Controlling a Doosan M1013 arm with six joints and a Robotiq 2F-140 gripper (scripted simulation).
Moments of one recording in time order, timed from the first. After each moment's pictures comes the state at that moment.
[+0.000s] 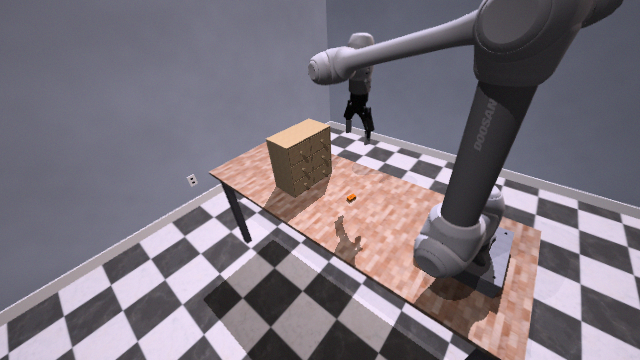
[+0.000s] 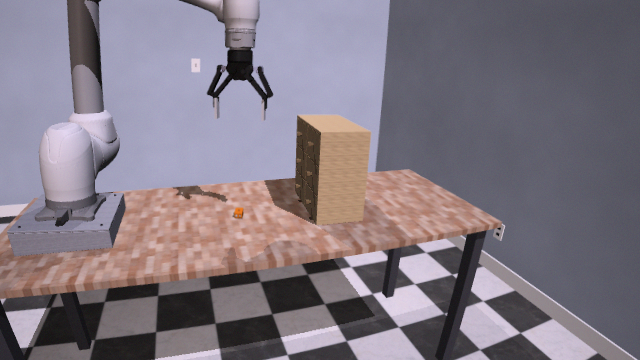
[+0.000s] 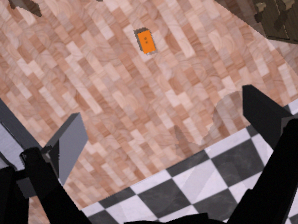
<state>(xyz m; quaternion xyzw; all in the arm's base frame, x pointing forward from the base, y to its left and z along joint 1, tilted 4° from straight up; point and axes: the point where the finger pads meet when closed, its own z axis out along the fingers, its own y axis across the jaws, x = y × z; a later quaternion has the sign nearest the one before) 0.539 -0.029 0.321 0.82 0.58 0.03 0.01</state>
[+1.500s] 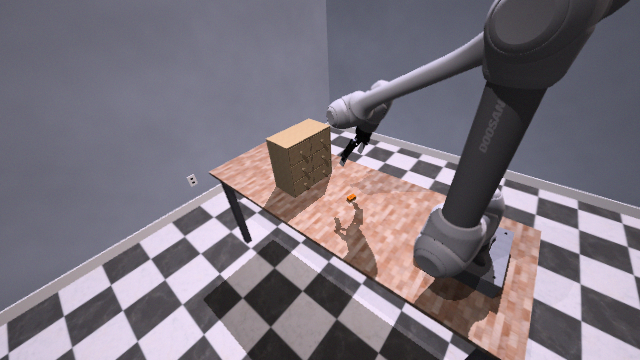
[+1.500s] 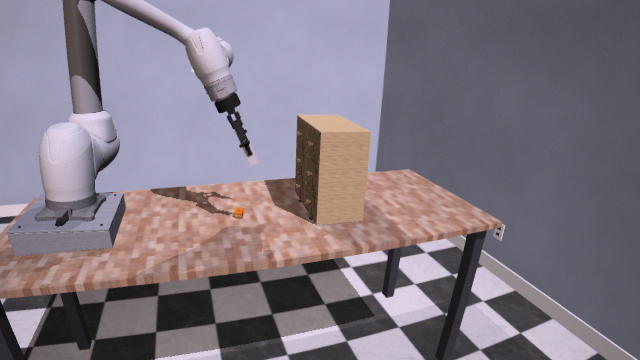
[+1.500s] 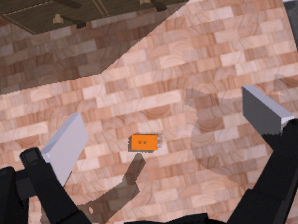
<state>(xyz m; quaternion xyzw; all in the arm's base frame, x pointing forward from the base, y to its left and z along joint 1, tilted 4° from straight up) 0.581 -0.029 0.196 0.97 -0.01 0.23 0.00</state>
